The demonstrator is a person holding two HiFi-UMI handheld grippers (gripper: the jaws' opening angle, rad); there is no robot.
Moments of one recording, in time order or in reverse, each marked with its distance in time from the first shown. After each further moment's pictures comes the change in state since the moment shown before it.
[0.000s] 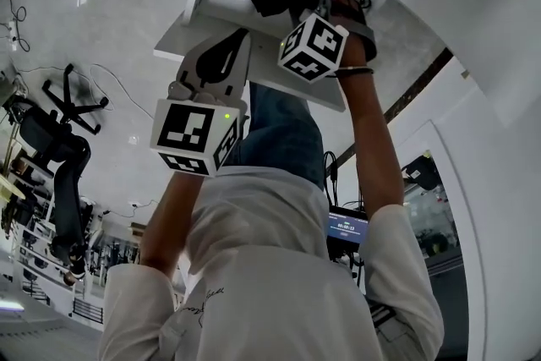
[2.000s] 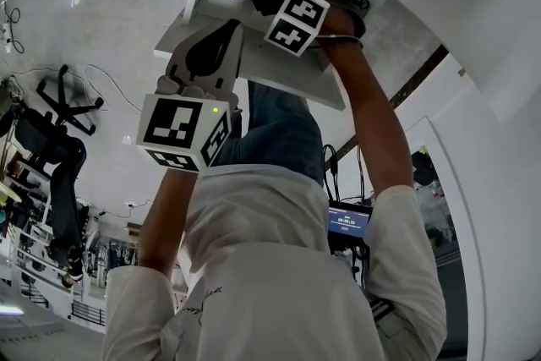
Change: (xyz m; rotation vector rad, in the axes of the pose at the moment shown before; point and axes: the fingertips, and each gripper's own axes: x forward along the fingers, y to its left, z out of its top) left arm -0.007 0.013 0.019 -0.023 -0.040 -0.005; right arm 0.043 0.007 -0.005 -0.090 0.163 0.119
